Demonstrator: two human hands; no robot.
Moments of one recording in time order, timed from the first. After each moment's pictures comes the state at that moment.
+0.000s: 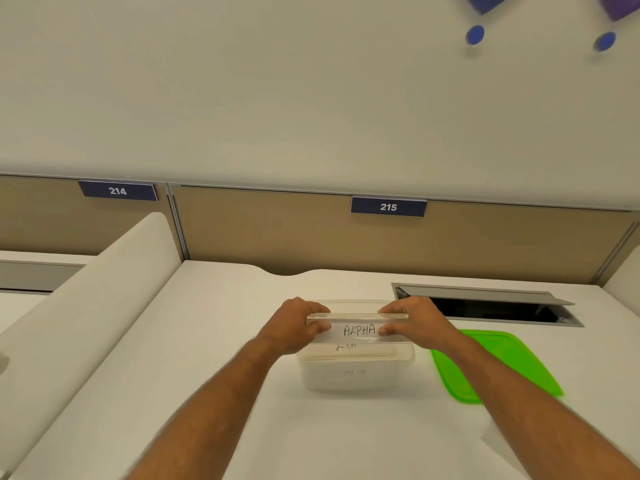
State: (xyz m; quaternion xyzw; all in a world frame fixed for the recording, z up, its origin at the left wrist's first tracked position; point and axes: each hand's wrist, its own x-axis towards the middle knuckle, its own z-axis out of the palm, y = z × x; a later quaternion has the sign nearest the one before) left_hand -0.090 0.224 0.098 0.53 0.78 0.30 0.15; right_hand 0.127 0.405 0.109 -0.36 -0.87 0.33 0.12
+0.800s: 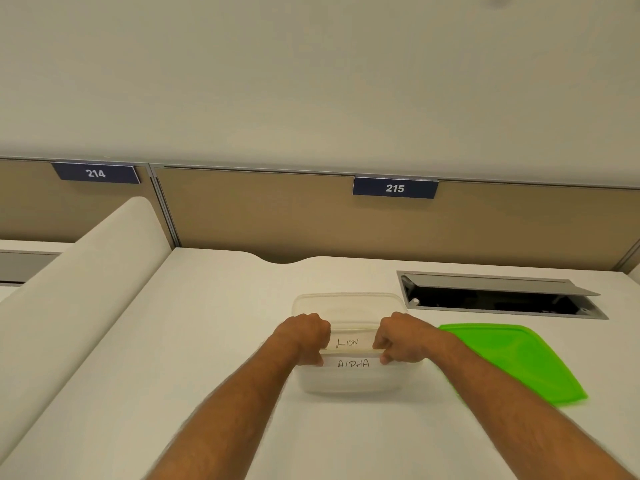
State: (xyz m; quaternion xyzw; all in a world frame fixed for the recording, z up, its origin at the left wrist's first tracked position) left_hand -0.085 0.274 0.061 0.59 0.79 -0.09 0.15; right_hand 0.090 0.425 0.064 -0.26 -0.94 0.12 -0.18
